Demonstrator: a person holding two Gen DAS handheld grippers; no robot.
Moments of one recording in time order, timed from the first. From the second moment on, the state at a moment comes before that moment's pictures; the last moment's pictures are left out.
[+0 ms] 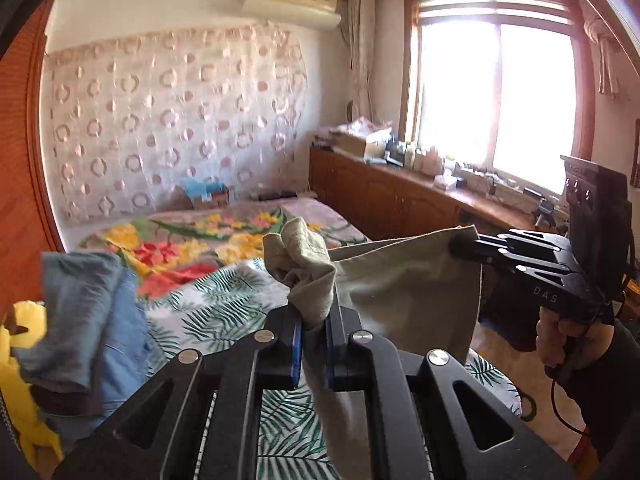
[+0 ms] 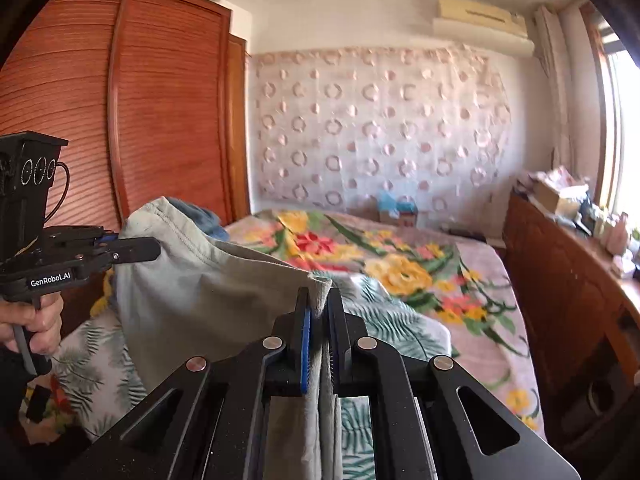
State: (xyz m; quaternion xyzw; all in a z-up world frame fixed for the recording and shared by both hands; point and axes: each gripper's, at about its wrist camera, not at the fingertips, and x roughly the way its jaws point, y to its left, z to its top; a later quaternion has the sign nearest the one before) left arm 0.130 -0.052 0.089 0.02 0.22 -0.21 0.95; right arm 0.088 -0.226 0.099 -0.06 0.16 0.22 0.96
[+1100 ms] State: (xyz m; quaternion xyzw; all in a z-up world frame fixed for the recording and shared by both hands) left arm 0.240 0.025 -0.052 0.00 0.32 -0.14 0.94; right arm 0.232 -0.253 -0.043 -0.10 0.24 0.24 0.94
